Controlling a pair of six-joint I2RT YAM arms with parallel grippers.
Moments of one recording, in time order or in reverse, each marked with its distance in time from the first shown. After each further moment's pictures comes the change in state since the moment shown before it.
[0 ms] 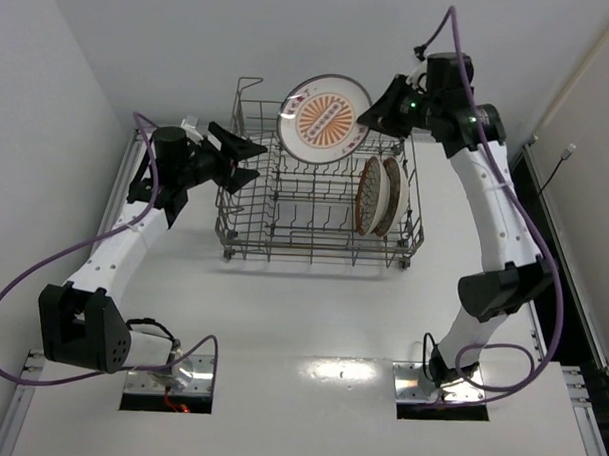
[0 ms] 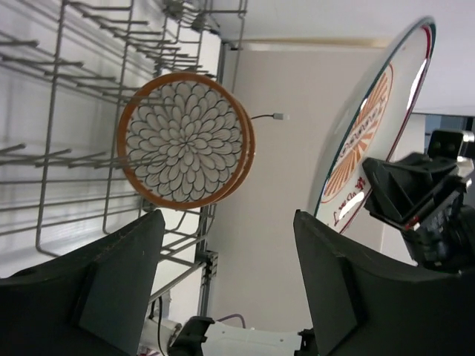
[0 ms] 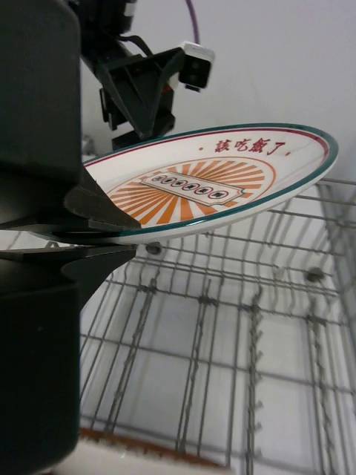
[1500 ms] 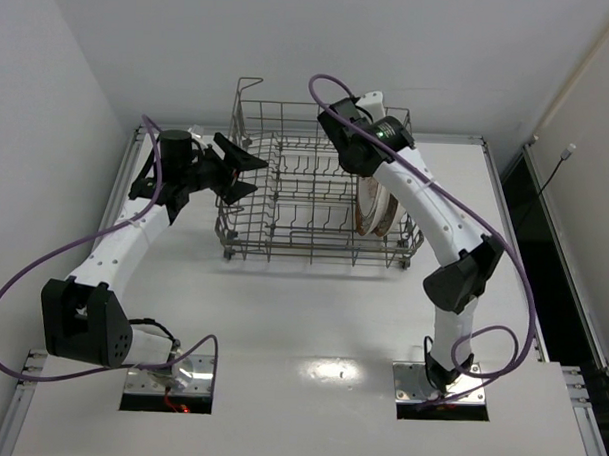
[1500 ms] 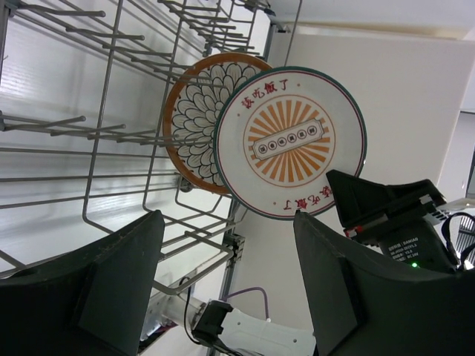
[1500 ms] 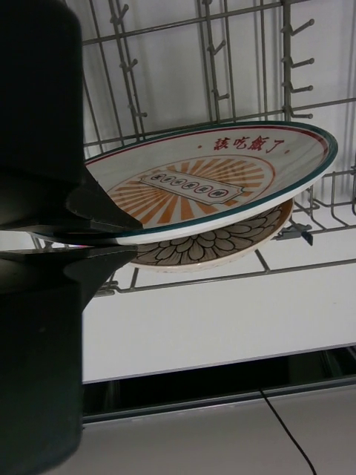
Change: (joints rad) left arm 0.000 0.029 0.036 -0.165 0.004 0.097; right arm 0.377 0.148 0.093 -0.497 1.240 -0.206
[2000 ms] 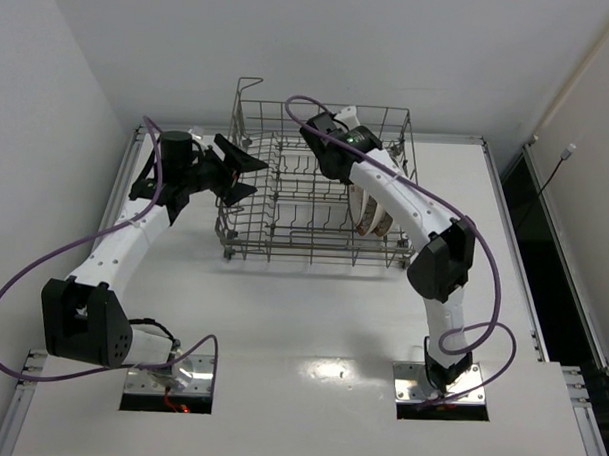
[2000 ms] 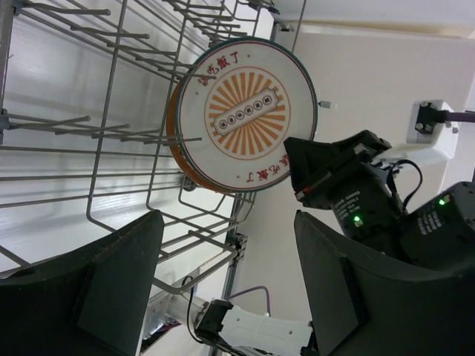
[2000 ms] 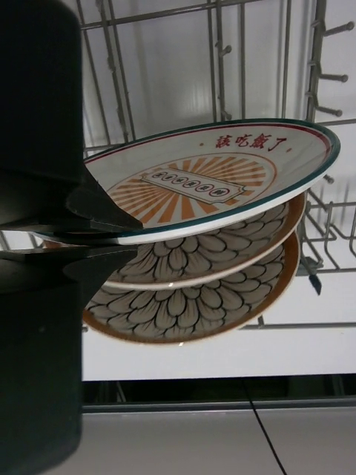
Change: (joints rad) left arm 0.000 0.000 -0.007 -0.002 0.000 0.008; right arm 0.001 0.133 -0.048 0.106 -0.012 -0.070
